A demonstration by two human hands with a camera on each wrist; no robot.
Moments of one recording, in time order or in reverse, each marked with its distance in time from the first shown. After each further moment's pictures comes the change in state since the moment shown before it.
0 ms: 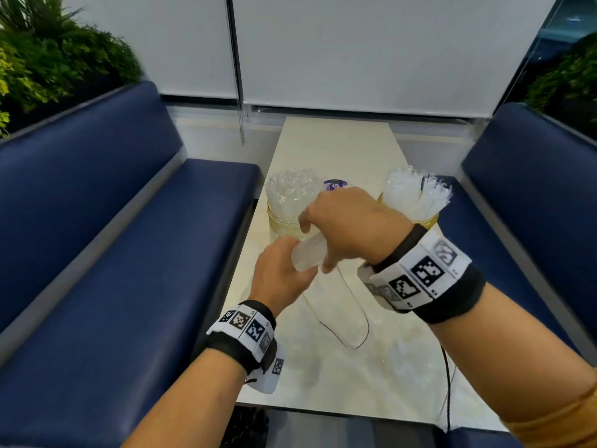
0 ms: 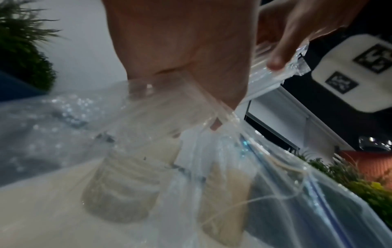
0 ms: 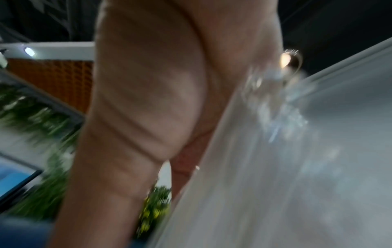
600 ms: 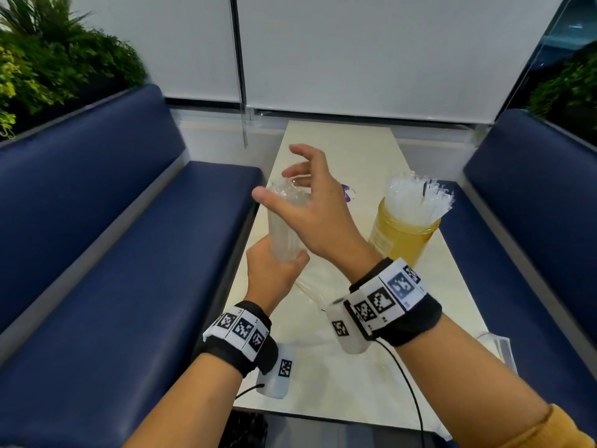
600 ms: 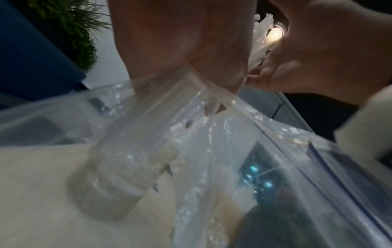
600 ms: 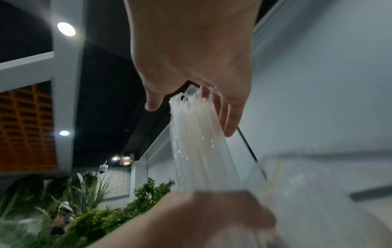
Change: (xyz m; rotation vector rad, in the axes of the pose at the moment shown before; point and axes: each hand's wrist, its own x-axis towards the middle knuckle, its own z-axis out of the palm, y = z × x) left_hand 0.003 0.003 -0.009 -0.550 0.176 -0.144; right_hand 0.026 -0.030 0.021 1.318 0.765 0.166
